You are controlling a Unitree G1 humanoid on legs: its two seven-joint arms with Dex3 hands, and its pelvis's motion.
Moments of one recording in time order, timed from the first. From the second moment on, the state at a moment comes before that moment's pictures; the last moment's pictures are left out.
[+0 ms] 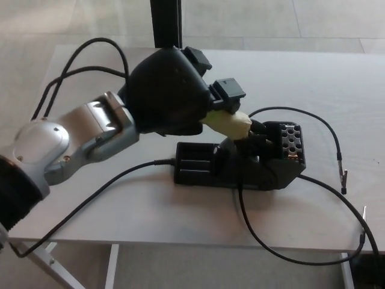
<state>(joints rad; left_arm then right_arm) -0.83 0.69 -0.79 0.34 0.86 -0.42 0.33 0.02 -0.73 -0.50 1.21 0.13 -0.15 0.20</state>
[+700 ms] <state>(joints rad) -0.53 1.02 -0.49 0.36 0.88 -0.63 0.46 0.00 -0.73 -0.52 1.22 0.14 -0.18 0.17</state>
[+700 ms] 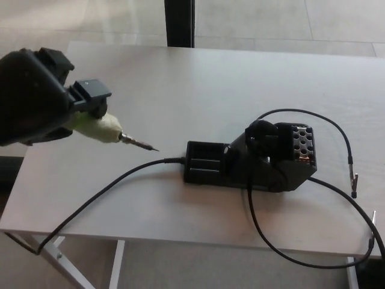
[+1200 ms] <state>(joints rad) -0.39 0.92 -0.42 0.33 0.88 -0.62 0.46 -0.01 -0.73 -0.51 1.22 0.15 -0.18 0.16</state>
